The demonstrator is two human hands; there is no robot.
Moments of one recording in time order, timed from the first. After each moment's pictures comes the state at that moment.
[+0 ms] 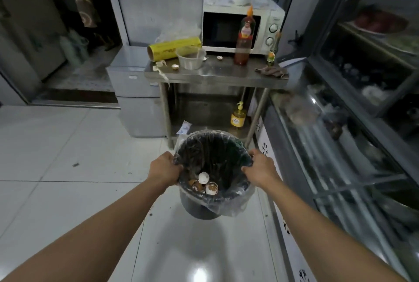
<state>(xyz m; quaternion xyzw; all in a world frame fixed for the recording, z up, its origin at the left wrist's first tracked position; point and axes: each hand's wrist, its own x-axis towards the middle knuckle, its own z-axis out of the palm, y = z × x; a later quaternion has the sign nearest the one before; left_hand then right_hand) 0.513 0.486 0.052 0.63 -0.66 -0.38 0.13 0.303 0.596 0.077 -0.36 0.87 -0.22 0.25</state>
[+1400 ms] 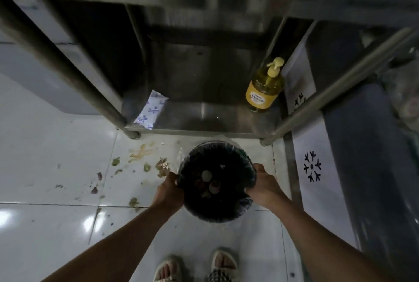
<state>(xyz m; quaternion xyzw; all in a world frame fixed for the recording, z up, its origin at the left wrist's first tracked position) 0.214 0.117 -0.400 0.66 -0.55 -0.51 -0.03 -0.009 0.197 -0.376 -0.33 0.83 -0.04 0.44</state>
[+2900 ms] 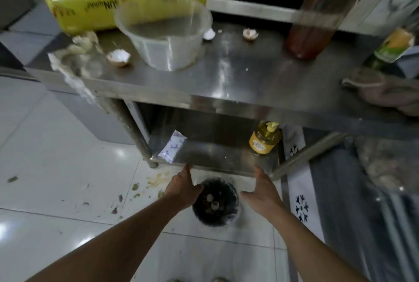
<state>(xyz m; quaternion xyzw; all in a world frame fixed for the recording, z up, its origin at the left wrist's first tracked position) 0.207 0.069 -0.224 0.61 -0.66 -0.45 -0.02 0.019 0.150 -0.214 -0.40 0.82 -0.13 0.39</state>
